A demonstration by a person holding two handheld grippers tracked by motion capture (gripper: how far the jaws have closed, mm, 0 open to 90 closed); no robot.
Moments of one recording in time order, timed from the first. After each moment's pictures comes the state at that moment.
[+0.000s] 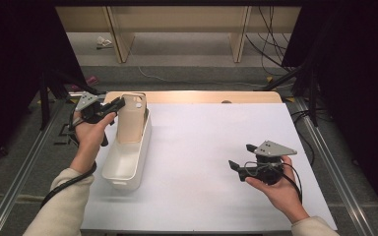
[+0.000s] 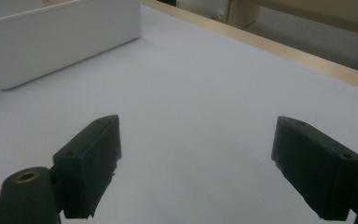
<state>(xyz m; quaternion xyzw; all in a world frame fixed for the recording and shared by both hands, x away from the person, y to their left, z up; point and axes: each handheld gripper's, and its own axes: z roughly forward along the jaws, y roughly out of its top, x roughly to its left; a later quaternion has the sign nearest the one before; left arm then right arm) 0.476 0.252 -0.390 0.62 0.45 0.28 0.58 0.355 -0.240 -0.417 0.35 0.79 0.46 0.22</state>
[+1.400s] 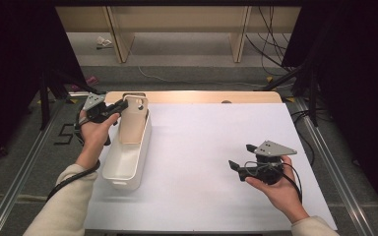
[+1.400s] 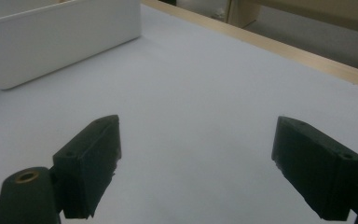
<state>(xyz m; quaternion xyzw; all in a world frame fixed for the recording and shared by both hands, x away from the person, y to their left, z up) 0.495 0.251 -0.411 0.64 0.45 0.28 0.56 0.356 -0.240 -0.418 0.35 0.79 0.46 0.21</state>
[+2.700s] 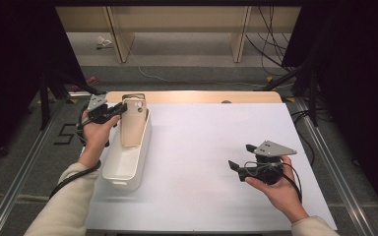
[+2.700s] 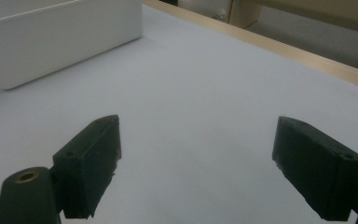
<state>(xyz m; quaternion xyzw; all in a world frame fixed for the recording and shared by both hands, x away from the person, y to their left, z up) 0.503 0.255 -0.425 0.65 0.47 0.28 0.52 0.356 -0.239 -0.418 0.35 0.79 0.46 0.21</state>
